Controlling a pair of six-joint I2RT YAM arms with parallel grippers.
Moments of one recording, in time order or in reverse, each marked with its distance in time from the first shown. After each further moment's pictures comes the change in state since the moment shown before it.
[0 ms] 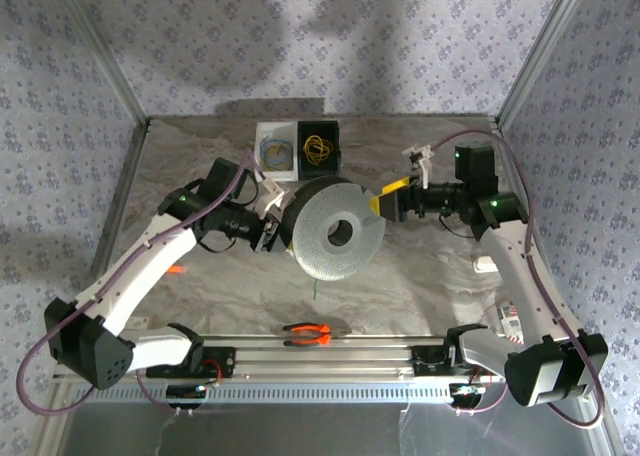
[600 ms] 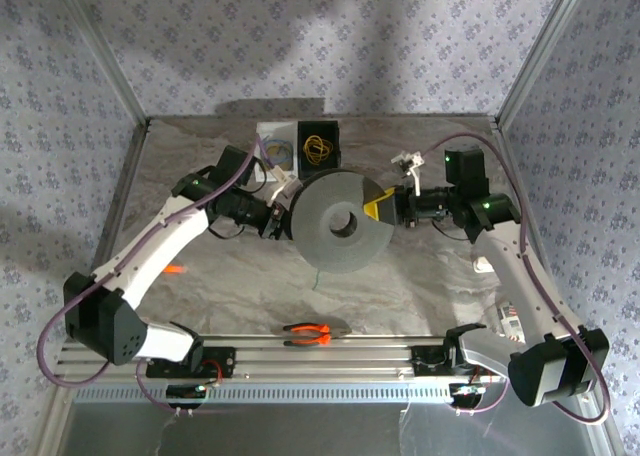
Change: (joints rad) left arm 0.021 0.131 0.079 0.025 0.092 0.033; right arm 0.060 0.004 -0.018 0.024 -0.120 -0.042
